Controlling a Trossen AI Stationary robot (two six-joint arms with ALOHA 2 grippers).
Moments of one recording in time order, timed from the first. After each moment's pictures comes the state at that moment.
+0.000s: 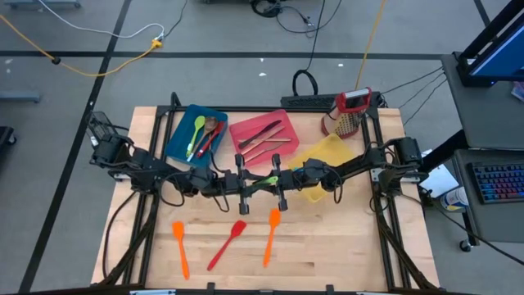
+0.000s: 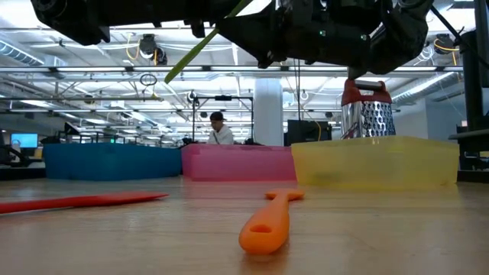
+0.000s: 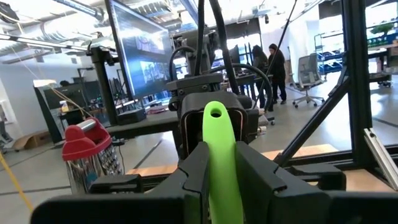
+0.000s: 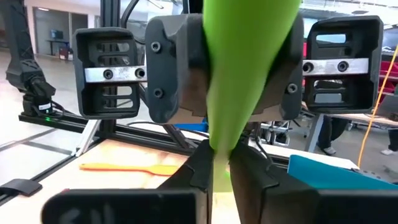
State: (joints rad) left arm -0.21 1.60 0.70 1.13 -0.26 0.25; right arm 0.06 1.79 0.77 1.16 -0.13 -0.11
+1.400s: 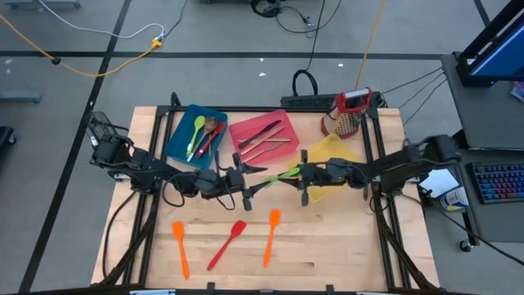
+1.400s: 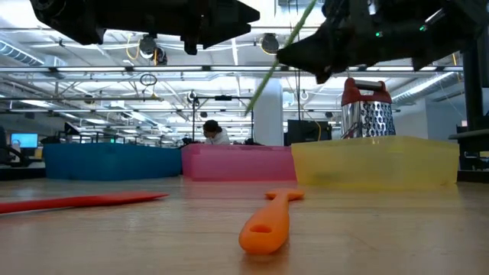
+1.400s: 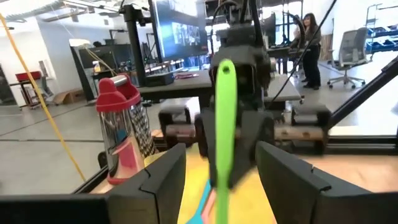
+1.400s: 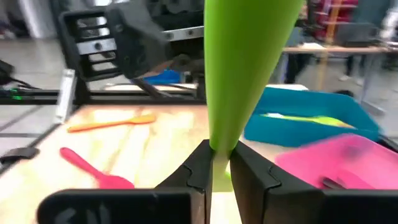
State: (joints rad) left arm -0.22 1.60 0.70 1.01 -0.44 0.16; right arm 0.07 1.40 0.49 0.85 0.08 0.02
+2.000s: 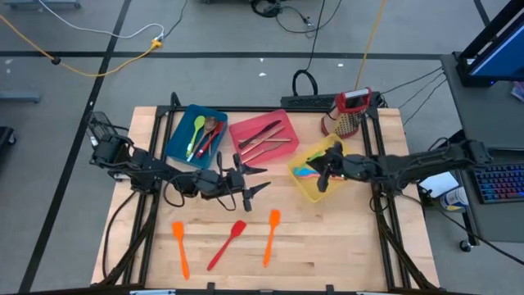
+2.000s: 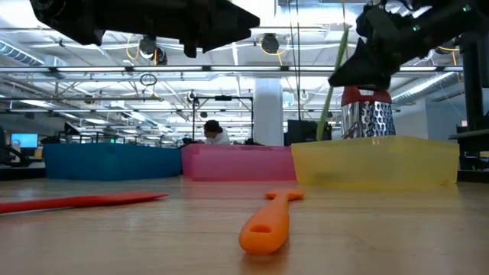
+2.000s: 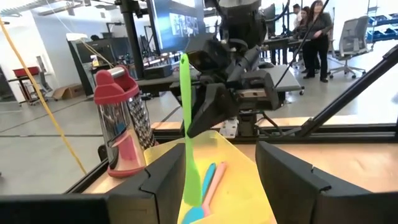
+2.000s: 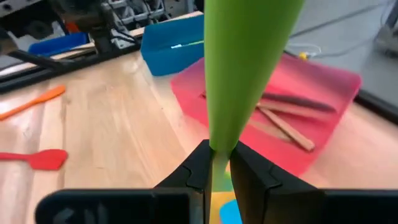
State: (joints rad) left arm -0.22 1.60 0.70 0.97 -0.44 0.15; right arm 0.08 0.91 0.47 0.03 0.43 0.36
